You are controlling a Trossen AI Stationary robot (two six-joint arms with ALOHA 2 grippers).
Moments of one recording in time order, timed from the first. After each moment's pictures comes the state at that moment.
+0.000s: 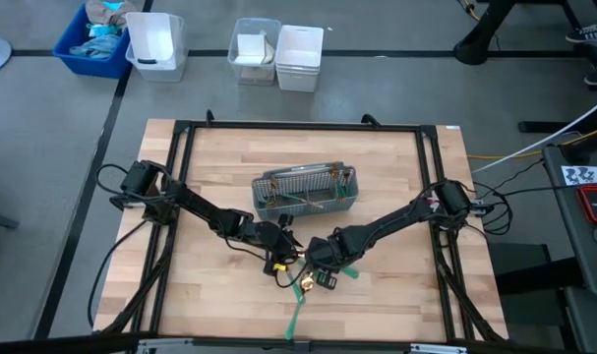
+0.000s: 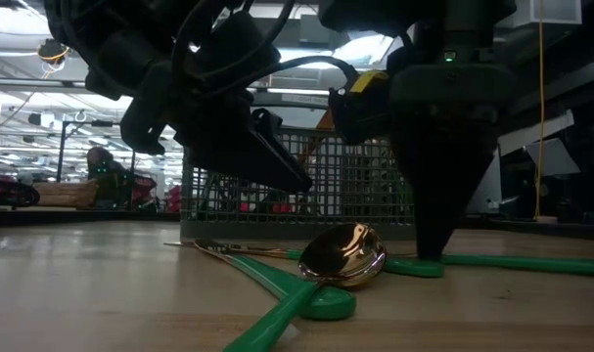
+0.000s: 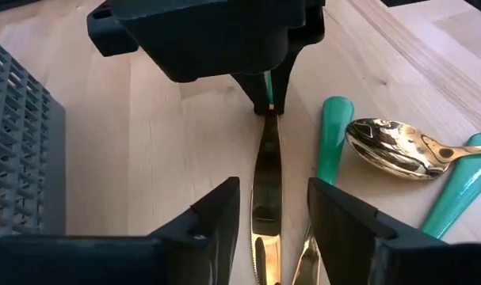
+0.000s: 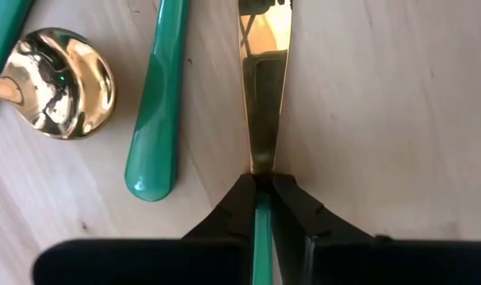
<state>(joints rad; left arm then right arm) -0.27 1.80 0.79 0.42 -0.11 0.11 0.36 2.03 1.34 -0.68 -0.06 0.73</state>
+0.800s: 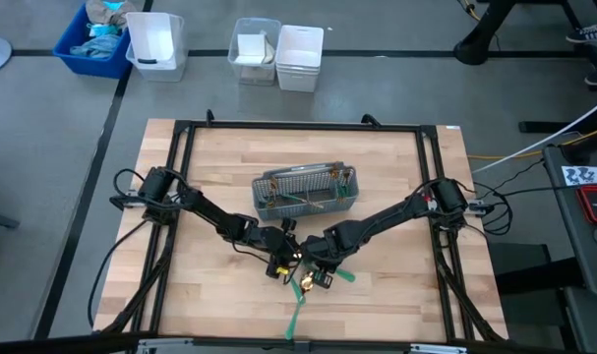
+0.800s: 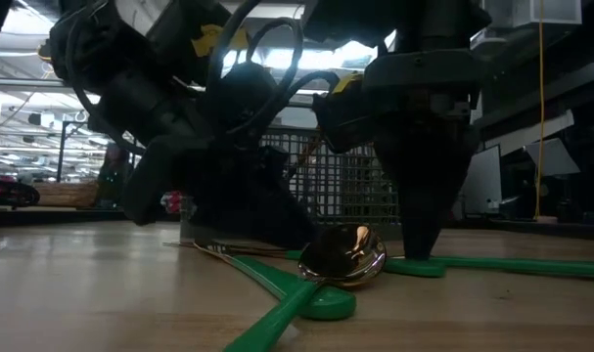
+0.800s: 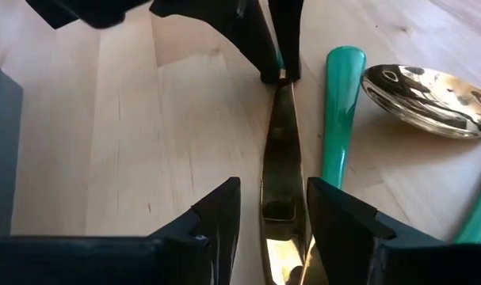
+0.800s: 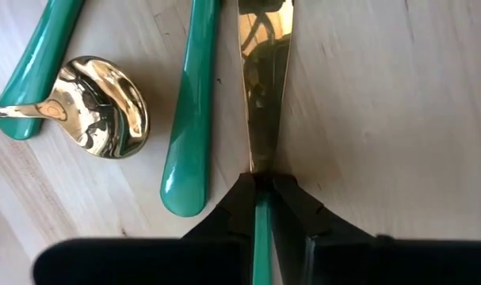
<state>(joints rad) -0.27 1.96 0.80 0.54 -0.10 0.16 0.30 2.04 1.37 -0.65 -0.15 0.72</state>
